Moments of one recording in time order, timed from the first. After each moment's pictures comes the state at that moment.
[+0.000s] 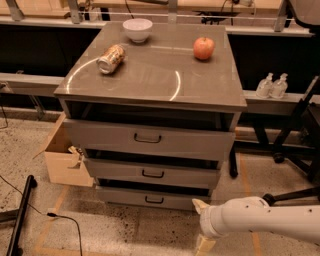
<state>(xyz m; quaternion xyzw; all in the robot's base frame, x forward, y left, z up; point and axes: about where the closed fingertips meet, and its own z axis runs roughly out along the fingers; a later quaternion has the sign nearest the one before) 0.426 -0.135 0.436 -0.67 0.71 0.07 0.22</state>
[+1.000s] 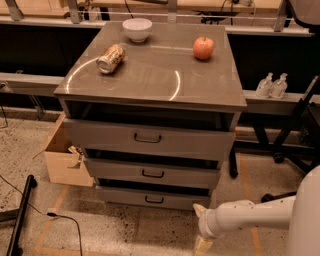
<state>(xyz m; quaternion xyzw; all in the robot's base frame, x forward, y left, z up) 0.445 -0.146 0.355 -0.65 0.73 0.08 0.19</state>
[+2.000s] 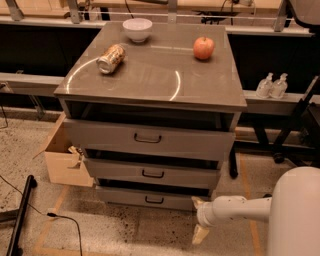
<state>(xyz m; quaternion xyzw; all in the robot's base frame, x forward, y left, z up) 0.514 -0.157 0.281 -0.67 0.71 0.06 0.22</state>
